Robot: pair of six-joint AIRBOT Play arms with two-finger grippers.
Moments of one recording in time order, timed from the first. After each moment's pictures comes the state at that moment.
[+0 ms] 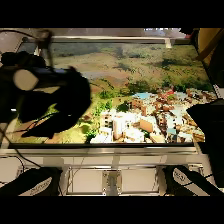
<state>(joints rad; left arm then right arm) -0.46 -1.13 1.32 1.33 -0.94 -1.62 -0.27 -1.08 1.70 -1.66 1.61 1.30</state>
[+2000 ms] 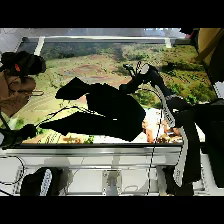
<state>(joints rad) 0.31 -0.49 0.62 1.64 -1.31 -1.83 0.24 -2.17 2.02 -1.00 1.32 1.25</state>
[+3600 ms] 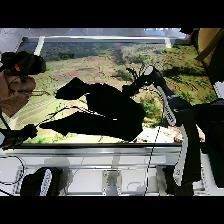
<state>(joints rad) 0.31 -0.49 0.61 1.64 -1.31 -1.83 0.19 -2.19 2.02 -0.88 1.39 1.27</state>
